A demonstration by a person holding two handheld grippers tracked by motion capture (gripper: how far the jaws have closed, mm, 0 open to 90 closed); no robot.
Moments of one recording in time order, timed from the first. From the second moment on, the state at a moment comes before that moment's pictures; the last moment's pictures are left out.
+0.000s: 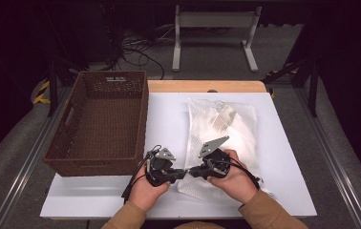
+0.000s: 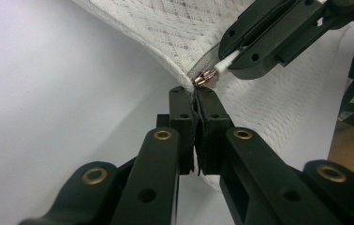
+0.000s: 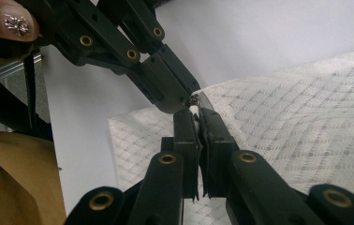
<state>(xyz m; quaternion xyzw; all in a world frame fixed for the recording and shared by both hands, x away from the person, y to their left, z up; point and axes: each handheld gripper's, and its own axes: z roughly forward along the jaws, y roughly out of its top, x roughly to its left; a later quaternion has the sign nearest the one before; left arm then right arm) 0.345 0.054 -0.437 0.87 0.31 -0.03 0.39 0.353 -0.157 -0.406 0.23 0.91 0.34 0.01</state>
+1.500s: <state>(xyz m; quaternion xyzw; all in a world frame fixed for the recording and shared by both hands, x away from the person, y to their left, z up) 0.328 0.064 -0.418 0.87 0.32 0.03 0.38 0.333 -0.186 -0.387 0.23 0.91 0.34 0.01</state>
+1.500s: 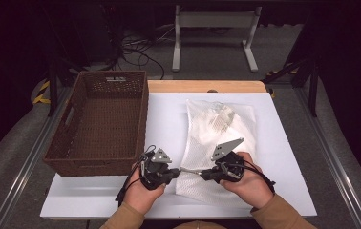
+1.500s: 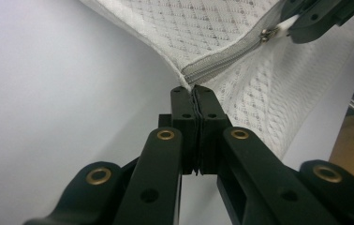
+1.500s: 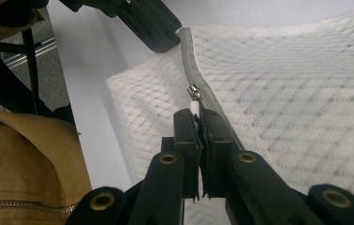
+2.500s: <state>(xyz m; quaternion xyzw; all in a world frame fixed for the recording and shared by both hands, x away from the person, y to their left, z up) 0.332 0.066 -0.420 0.88 0.31 0.02 0.37 0.312 -0.232 -0.372 0.27 0.90 0.34 0.04</state>
